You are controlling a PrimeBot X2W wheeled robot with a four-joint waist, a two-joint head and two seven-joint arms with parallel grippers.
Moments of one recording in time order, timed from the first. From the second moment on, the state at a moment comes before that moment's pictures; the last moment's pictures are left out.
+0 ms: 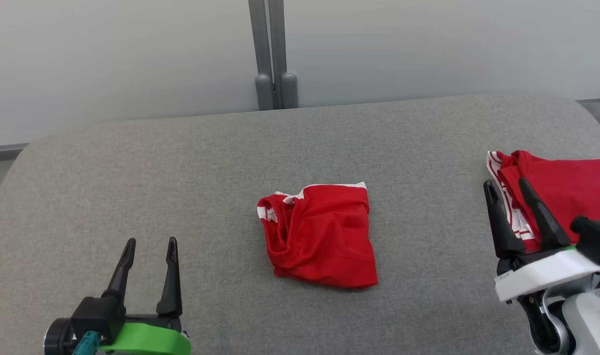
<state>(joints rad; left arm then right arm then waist) 0.03 0.07 -0.05 0.13 -0.20 -0.10 -0.26 -0.13 -0.34 0.18 0.14 0.57 0.13 -0.26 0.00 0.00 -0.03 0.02</state>
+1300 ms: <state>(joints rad) 0.01 0.05 -0.10 0.14 -0.18 -0.12 -0.26 -0.39 -0.19 0.15 0.58 0.56 0.13 0.13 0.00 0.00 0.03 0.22</state>
